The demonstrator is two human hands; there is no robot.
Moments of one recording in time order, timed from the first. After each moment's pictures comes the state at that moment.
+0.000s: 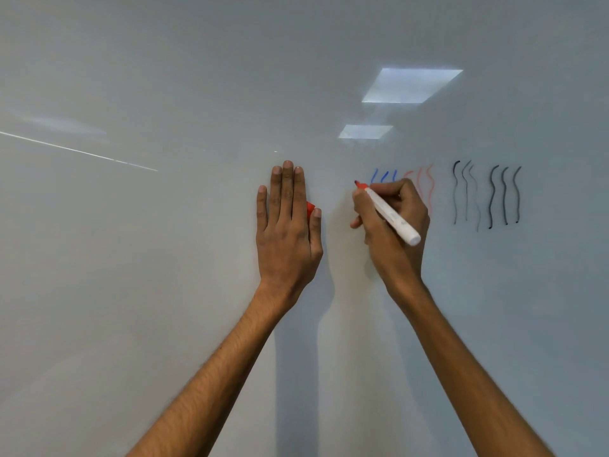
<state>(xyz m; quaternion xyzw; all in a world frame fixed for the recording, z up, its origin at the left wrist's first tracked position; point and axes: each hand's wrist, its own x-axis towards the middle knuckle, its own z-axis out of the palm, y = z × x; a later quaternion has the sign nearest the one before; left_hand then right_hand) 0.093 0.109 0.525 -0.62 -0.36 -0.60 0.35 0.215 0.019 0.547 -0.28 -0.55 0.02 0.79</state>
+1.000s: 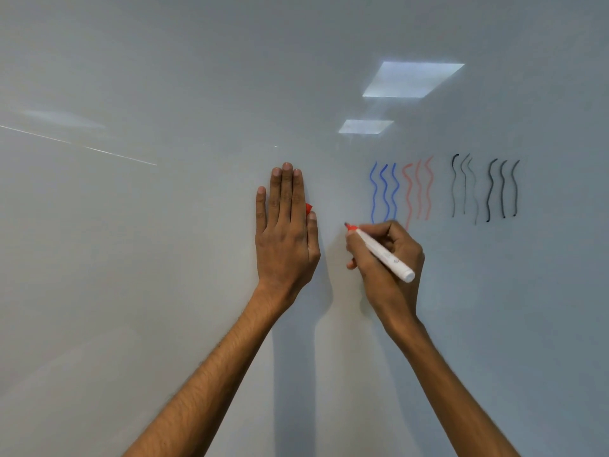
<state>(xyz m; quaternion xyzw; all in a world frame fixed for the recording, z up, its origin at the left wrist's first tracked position) 0.090 0.105 0.512 -0.63 -0.35 -0.60 0.35 0.216 0.017 0.495 -0.30 -0.54 0.05 0.79</state>
